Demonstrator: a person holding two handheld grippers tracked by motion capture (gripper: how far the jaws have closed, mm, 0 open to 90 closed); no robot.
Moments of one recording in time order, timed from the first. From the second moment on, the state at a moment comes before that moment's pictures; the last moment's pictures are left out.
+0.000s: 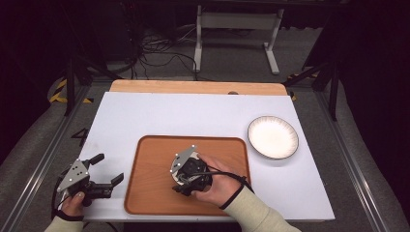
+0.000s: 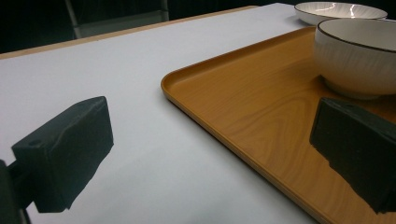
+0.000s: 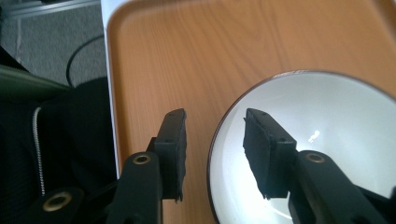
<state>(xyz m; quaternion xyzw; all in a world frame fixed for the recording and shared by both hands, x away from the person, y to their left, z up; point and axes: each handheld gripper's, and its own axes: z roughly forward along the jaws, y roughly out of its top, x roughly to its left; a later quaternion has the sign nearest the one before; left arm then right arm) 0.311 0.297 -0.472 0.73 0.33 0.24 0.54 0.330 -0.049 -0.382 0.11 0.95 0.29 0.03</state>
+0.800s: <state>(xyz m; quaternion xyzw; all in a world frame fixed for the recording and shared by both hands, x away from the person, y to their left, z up) 0.312 0.297 -0.472 0.74 0.33 0.24 0.54 0.327 -0.089 -0.352 0.09 0.88 0.45 0.12</state>
